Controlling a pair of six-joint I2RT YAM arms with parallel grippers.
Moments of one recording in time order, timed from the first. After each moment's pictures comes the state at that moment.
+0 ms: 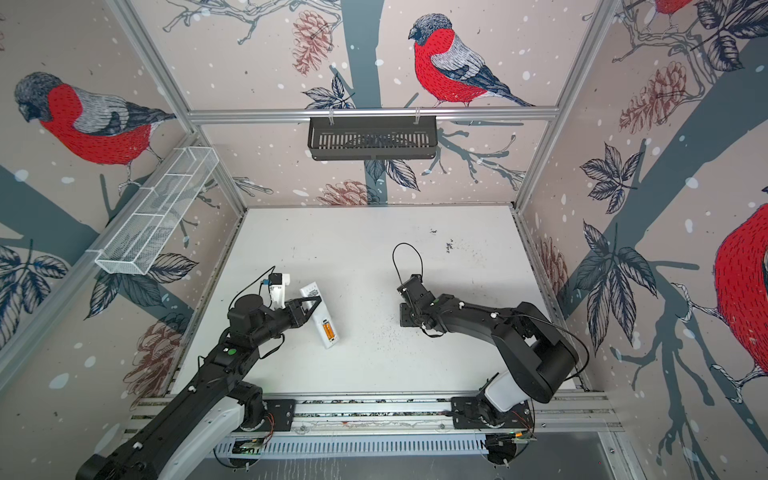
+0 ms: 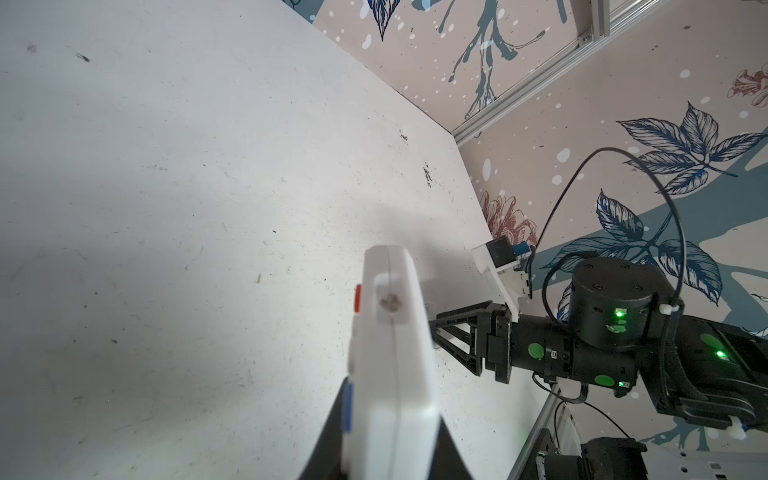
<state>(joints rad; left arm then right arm) -0.27 0.71 0.28 0.07 0.50 -0.68 0.73 1.53 0.72 -0.27 0.09 0.60</state>
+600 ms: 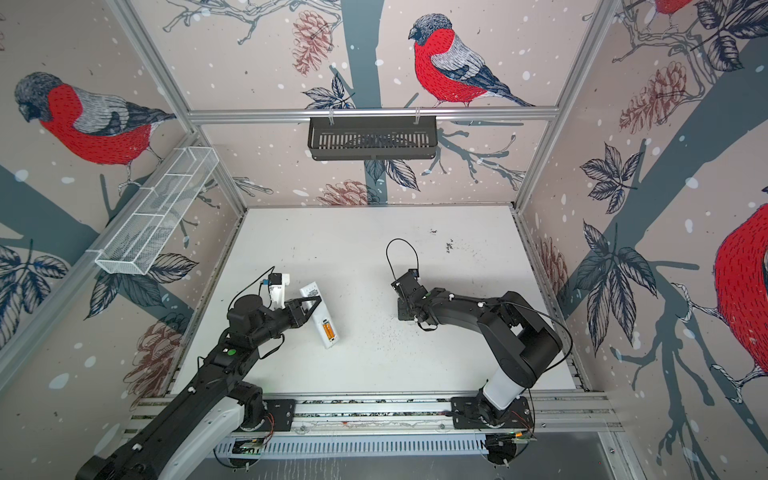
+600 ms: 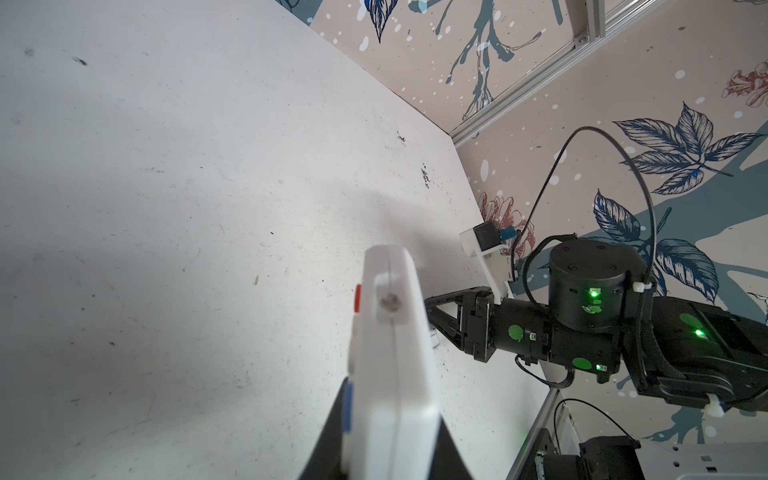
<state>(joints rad) -0.27 0.71 0.28 0.07 0.50 -0.68 0.73 1.63 0.80 -0.27 0.18 0.60</state>
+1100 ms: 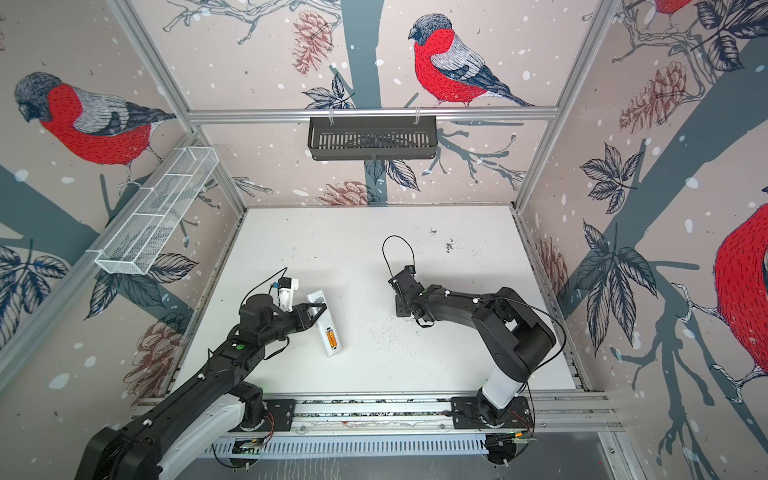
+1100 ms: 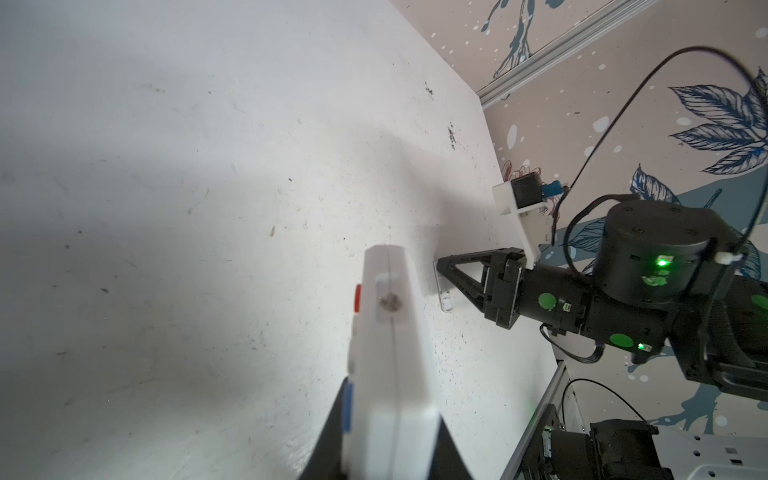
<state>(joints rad) -0.30 0.85 0.26 0.10 0.50 -0.69 0.73 1.67 0.84 -0.26 0.21 0.55</state>
